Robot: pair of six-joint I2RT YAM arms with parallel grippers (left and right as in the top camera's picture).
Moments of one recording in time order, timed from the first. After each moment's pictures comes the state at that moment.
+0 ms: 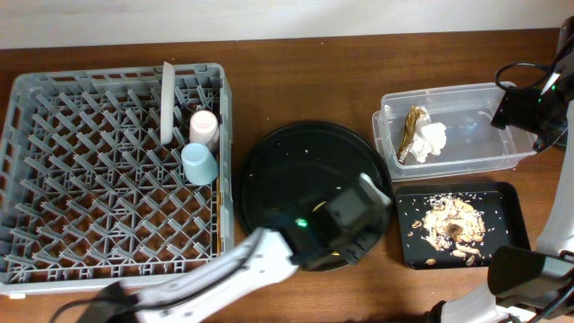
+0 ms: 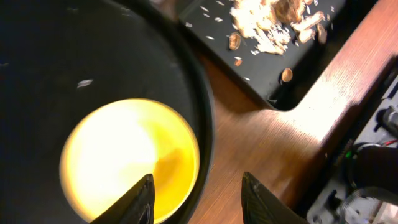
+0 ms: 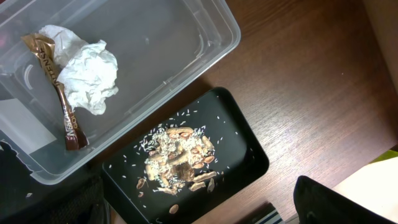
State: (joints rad) left arm -1.07 1.61 1.26 -0.66 0.02 -0.26; right arm -0.32 1.77 2.09 -1.64 0.21 0.21
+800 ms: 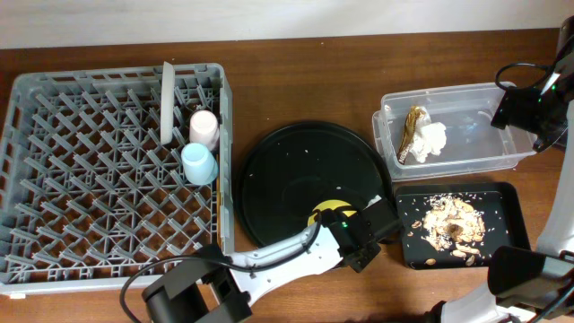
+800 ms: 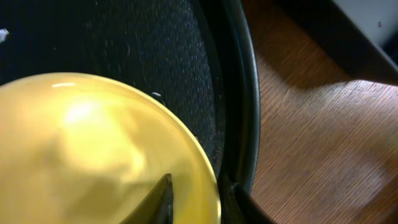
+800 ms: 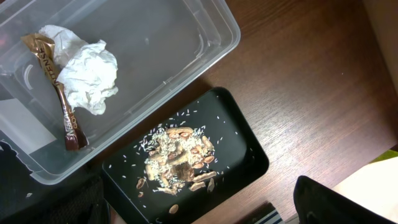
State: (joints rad) left arm -1.11 1.89 1.26 -0.61 -0.06 -0.25; right arm -0.32 1.77 2.09 -1.64 0.21 0.21
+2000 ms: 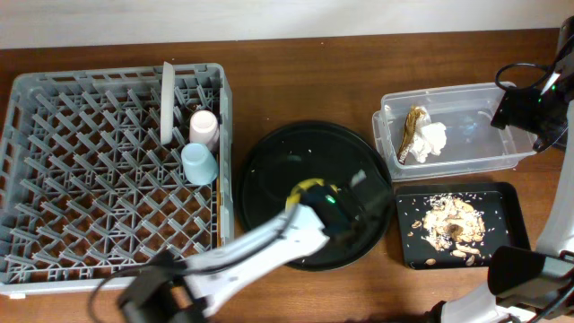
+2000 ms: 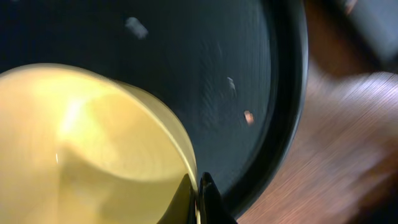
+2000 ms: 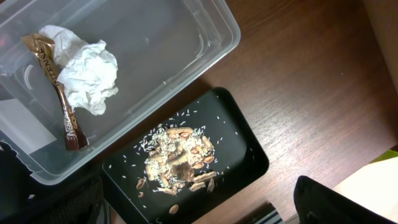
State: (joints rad) left arm -1.01 1.77 1.43 -0.93 -0.10 -0.25; right arm -0.32 1.77 2.09 -1.64 0.21 0.21
